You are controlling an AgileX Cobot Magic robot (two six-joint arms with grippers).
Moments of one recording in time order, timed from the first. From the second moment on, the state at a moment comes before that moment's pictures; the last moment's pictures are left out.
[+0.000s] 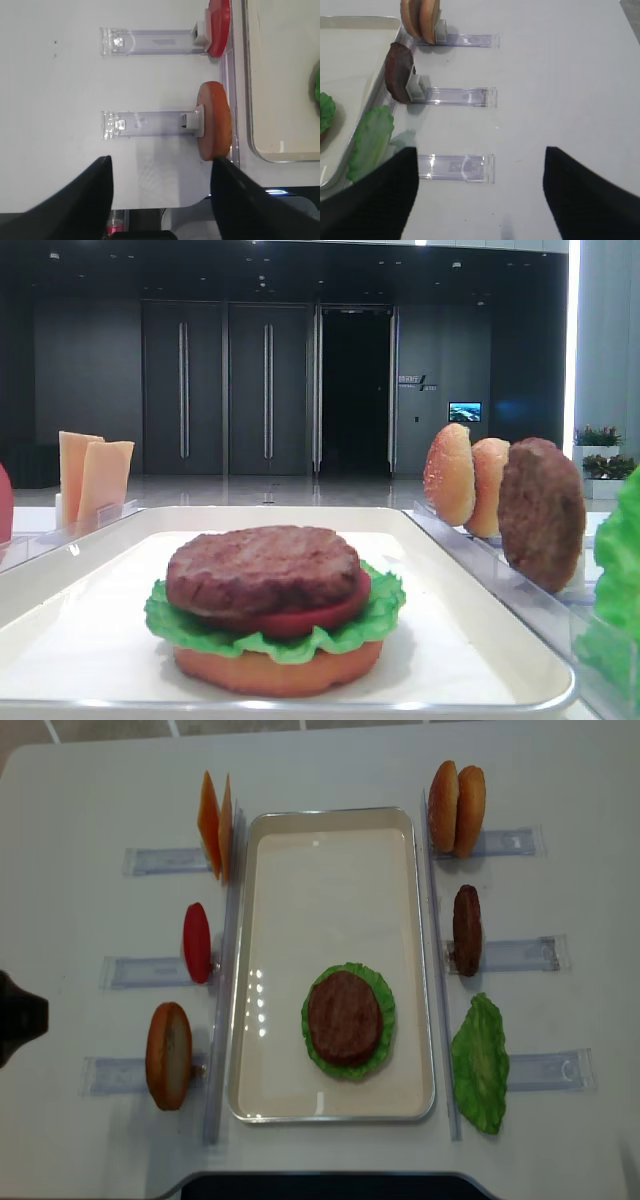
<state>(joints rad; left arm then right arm) -0.06 0.76 -0.85 0.01 1.25 -0.08 0.01 -0.01 -0.50 0.14 1.14 -0.12</state>
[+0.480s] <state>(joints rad) -0.06 1.01 -0.99 0.01 1.25 -0.09 0.01 -0.01 -0.50 0.14 1.14 -0.12</state>
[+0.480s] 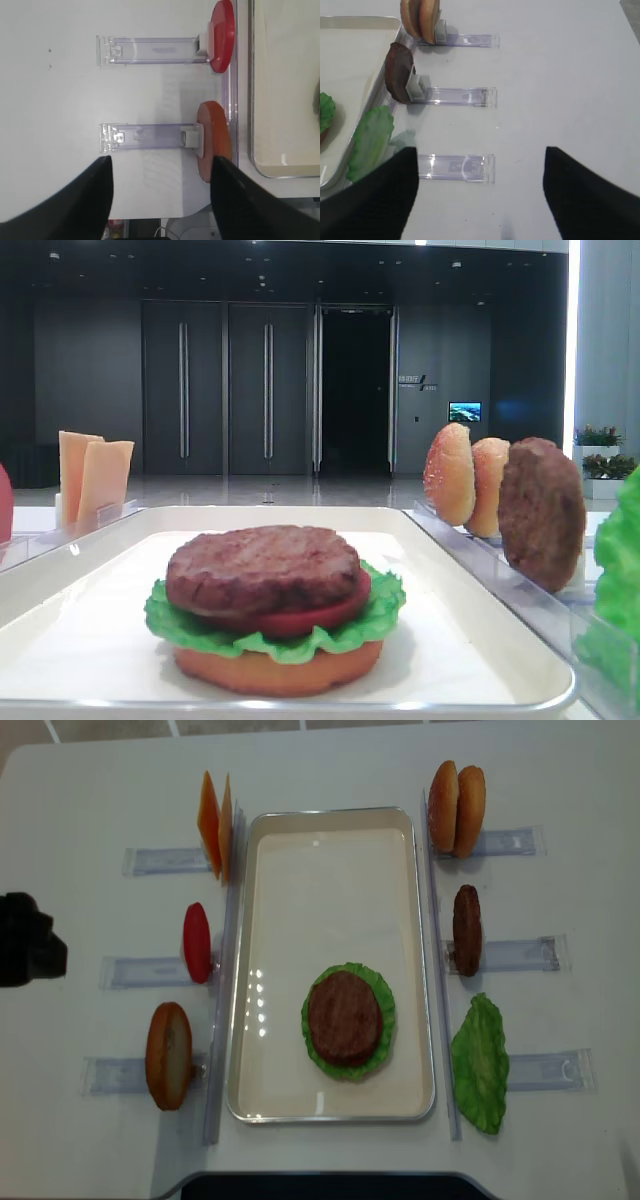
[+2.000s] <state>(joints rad) -0.06 1.74 -1.66 0.03 1.24 -0.12 0.01 -0.01 -0.50 0.14 1.14 -0.12</state>
